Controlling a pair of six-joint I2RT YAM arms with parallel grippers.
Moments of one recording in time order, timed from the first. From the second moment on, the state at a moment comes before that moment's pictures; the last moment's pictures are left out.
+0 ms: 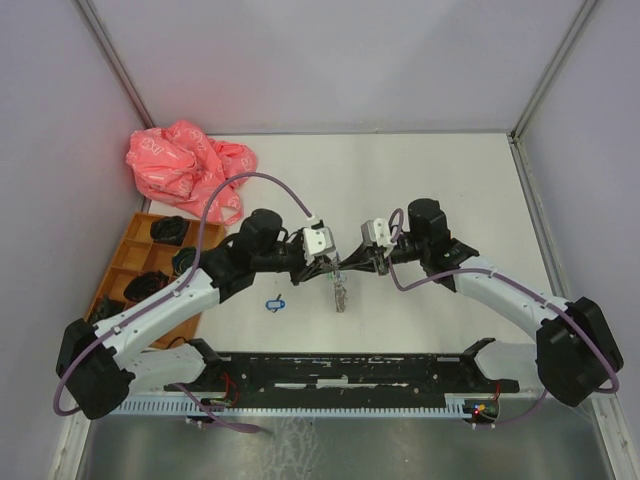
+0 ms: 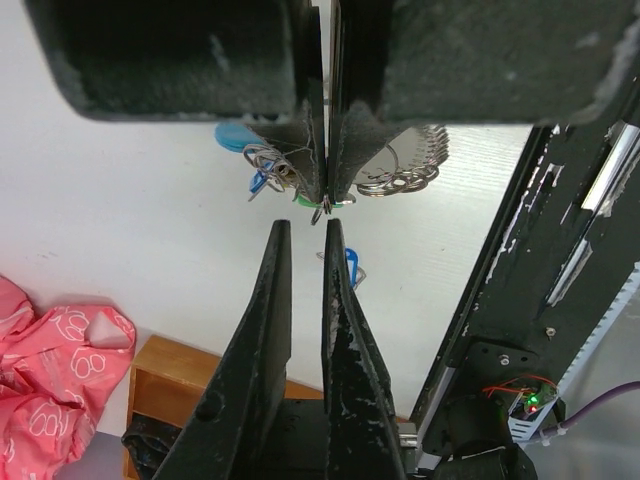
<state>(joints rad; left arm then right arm) -0.77 1.13 0.86 -0.25 0.49 0.39 0.56 1.25 0.72 0.16 -1.09 -0.51</state>
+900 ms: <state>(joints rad) -0.62 1.17 0.73 0.01 0.87 0.34 0.56 1.23 0.70 0.22 -1.09 -0.49</state>
